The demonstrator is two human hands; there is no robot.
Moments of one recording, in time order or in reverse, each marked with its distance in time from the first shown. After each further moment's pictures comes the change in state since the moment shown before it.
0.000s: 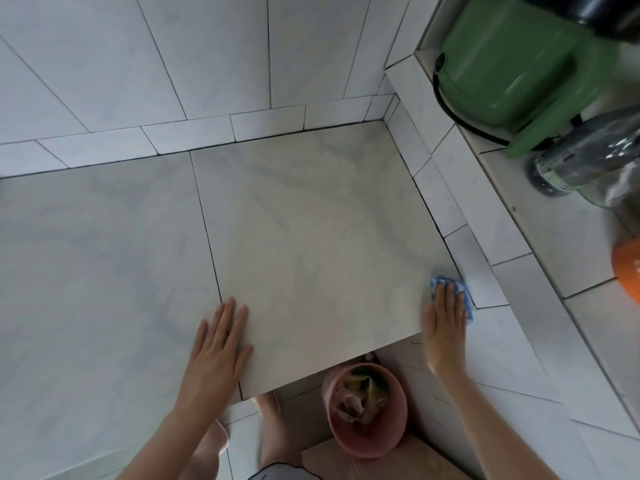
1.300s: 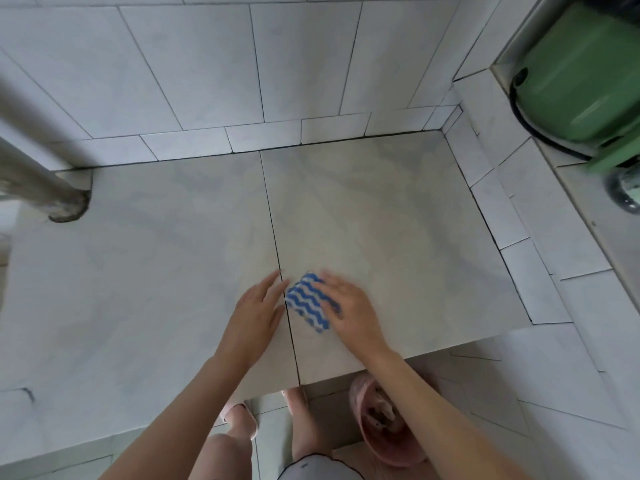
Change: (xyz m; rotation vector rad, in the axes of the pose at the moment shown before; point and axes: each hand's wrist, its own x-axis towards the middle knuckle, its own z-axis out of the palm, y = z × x) left_hand 0.028 -0.035 -0.045 -0.225 0.149 0.093; right_hand -0.038 -0.238 0.012 0.539 -0.176 -0.599
